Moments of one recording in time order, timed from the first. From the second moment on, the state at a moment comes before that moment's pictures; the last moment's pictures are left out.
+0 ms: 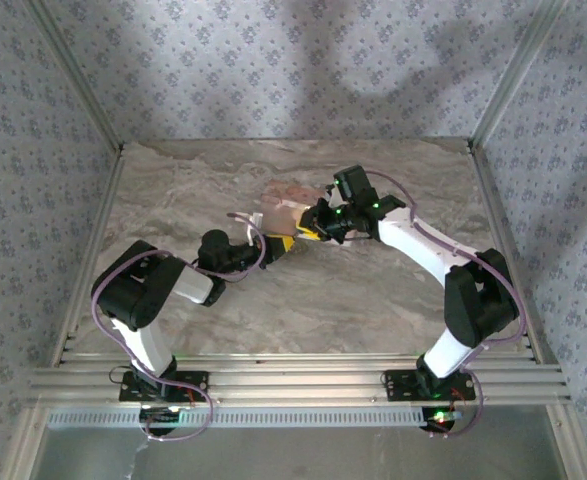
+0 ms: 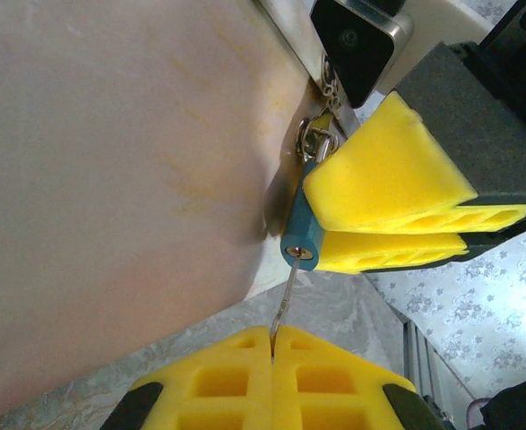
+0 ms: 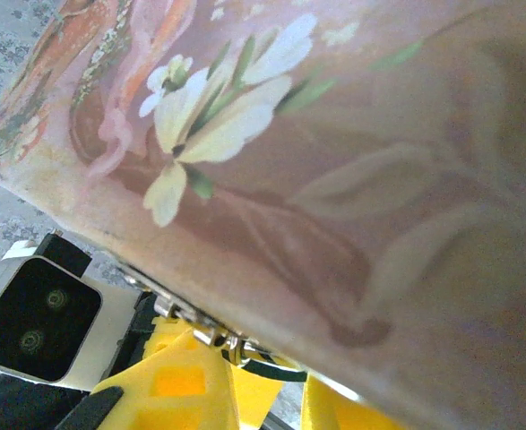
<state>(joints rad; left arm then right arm) -0.53 1.77 0.51 1.23 0.64 -0.78 0.52 1.63 1.22 -0.42 -0.53 0.95</state>
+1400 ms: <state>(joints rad) -0.51 1.85 0.62 1.19 0.75 -0.94 0.49 1.61 1.09 -0.23 -0.54 0.87</state>
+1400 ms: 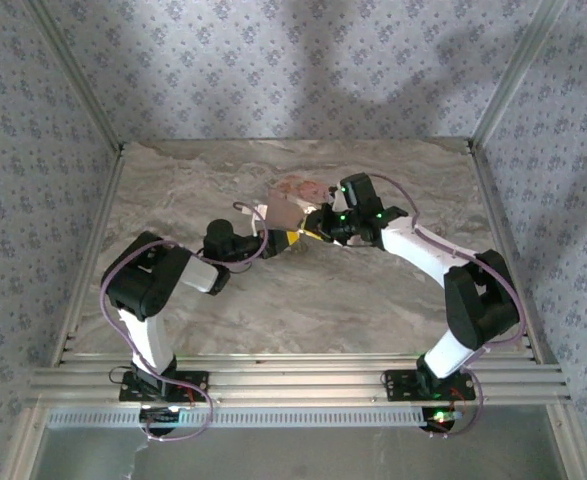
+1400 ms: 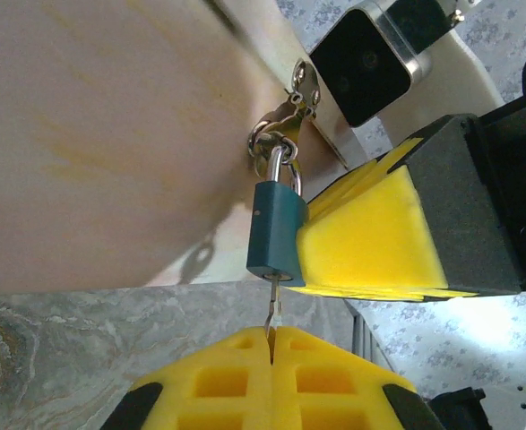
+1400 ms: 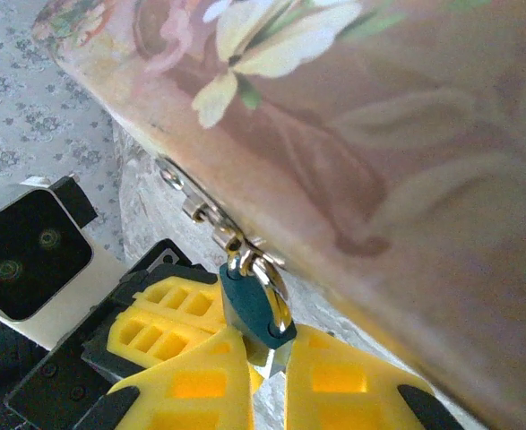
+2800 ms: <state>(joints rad) -0.60 2.06 0.57 1.26 0.66 -0.82 0.53 1.61 0.66 0.26 -0.44 0.77</state>
